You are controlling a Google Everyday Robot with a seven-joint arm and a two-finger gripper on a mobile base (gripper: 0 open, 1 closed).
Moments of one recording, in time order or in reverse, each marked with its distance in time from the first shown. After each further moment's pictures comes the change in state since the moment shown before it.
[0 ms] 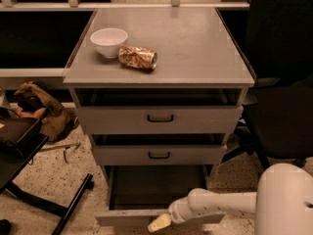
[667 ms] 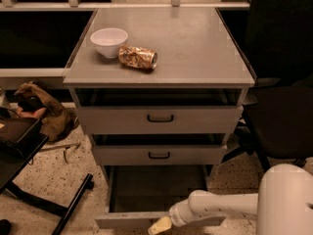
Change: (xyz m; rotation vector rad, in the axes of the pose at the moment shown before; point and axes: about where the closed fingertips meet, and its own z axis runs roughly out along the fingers) arm 0.018 0.010 -0.002 -0.023 0.035 0.024
